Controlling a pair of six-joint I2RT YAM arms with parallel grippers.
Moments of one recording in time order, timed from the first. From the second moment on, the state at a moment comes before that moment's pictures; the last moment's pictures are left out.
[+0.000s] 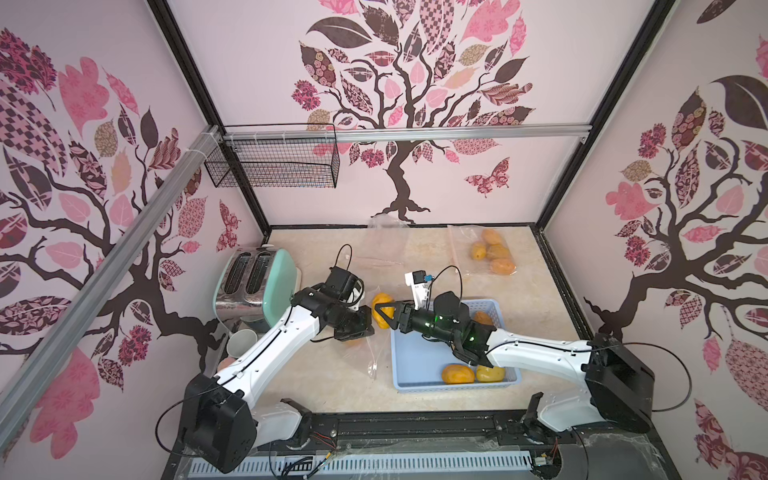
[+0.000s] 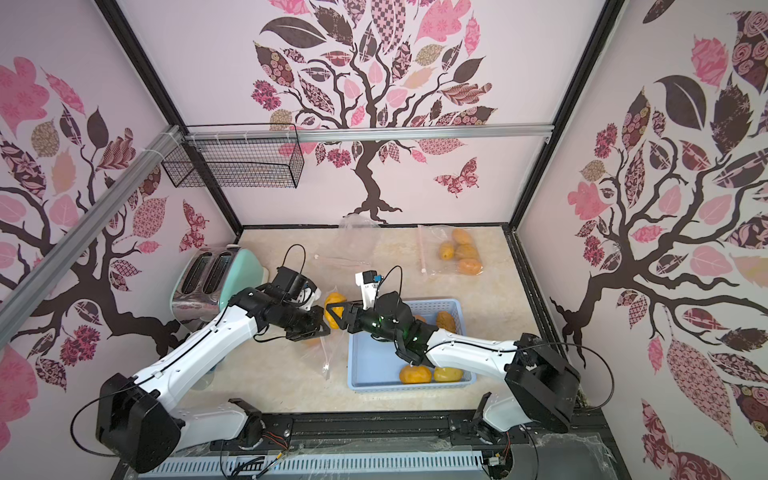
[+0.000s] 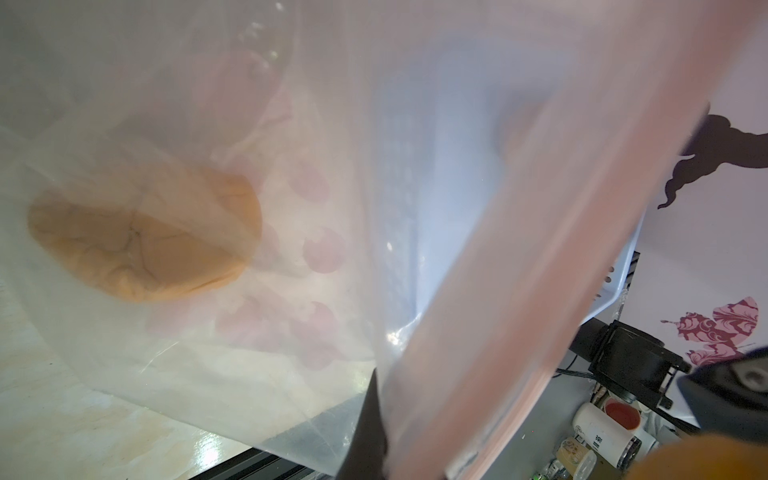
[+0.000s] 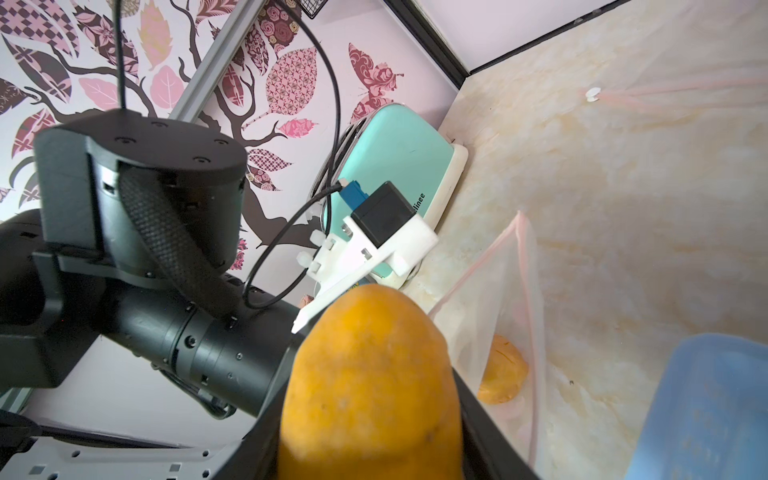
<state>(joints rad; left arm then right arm) -0.48 1.27 1.02 -0.93 0.41 -0.57 0.97 1.43 0.78 0.53 -0.12 0.85</state>
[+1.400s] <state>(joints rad) -0.49 1.24 1.05 -0.97 0.30 -0.46 0.97 1.26 0.88 -0.10 0.00 0.46</state>
